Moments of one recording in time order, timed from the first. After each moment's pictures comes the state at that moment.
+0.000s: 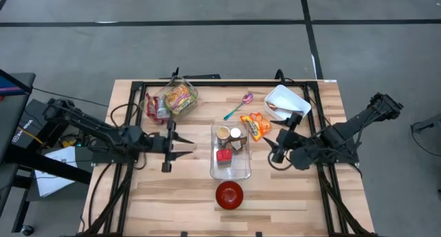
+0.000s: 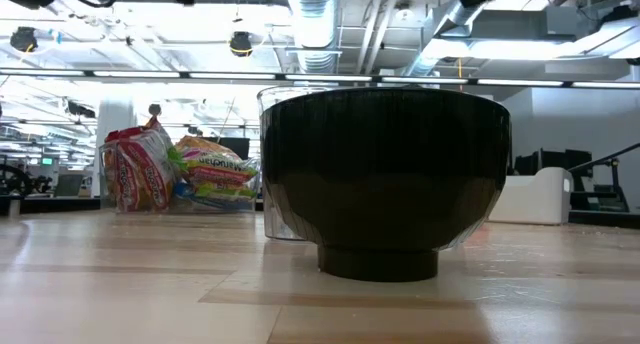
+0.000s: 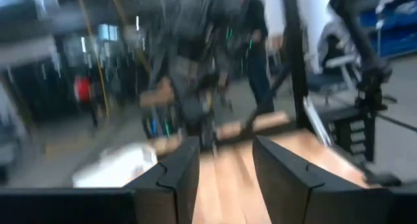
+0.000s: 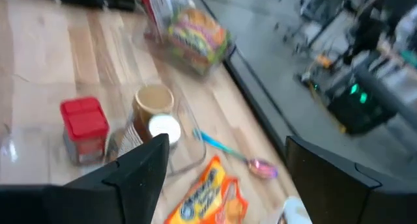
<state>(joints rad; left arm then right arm) -0.32 0.91 0.41 0.59 -0.27 0.24 0.54 1.14 1.04 -0.78 1.02 0.34</state>
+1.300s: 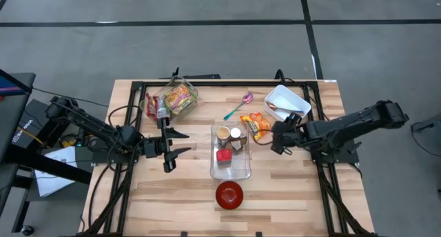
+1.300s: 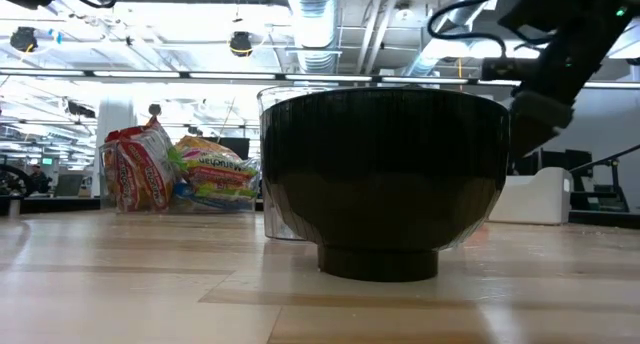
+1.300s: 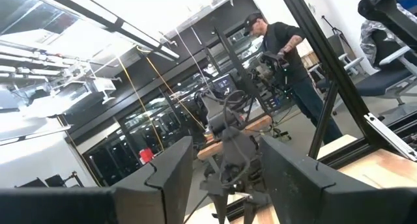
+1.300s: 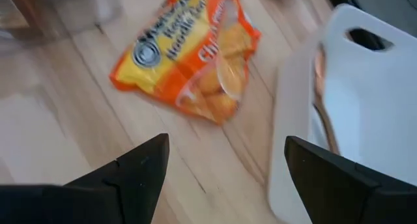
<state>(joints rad) -0.38 0.98 0.41 0.92 -0.35 0.68 0.15 1.14 0.64 -0.76 0.61 0.53</state>
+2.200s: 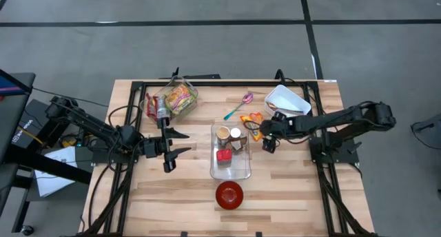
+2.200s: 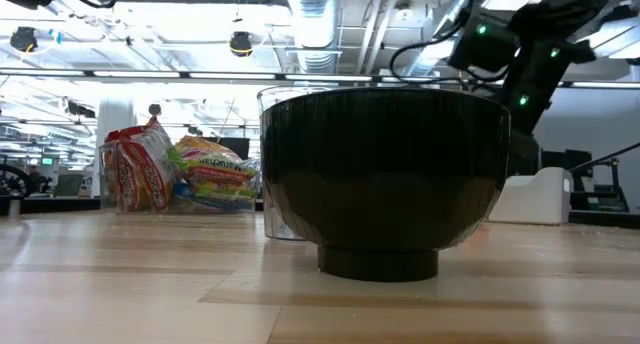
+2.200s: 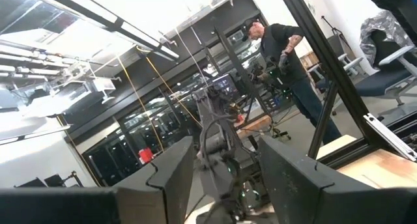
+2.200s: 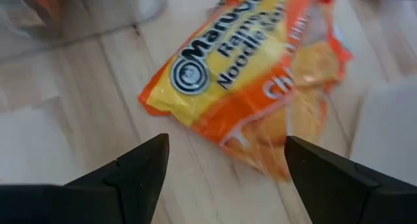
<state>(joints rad) -0.38 0.98 0.41 0.92 -0.35 0.67 -0.07 1.33 0.61 -0.43 0.33 0.20</state>
